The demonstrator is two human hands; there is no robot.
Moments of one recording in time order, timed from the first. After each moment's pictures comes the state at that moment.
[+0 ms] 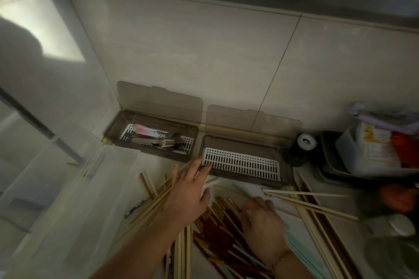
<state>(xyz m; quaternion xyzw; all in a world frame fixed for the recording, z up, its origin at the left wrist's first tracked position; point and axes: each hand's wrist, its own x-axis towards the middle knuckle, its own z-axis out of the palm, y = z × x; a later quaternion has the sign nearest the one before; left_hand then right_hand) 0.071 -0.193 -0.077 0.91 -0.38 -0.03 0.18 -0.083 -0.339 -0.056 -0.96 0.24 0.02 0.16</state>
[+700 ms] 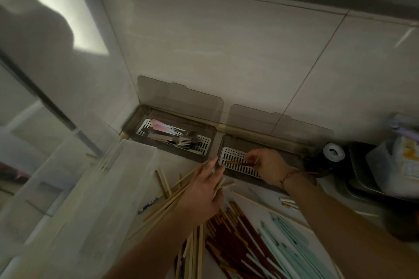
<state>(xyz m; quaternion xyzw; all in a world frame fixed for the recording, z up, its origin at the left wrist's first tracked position) 0.082 -0.193 -0.083 0.90 -0.34 -0.16 0.24 0.060 -0.417 -0.034 -0.96 0.12 0.12 0.21</state>
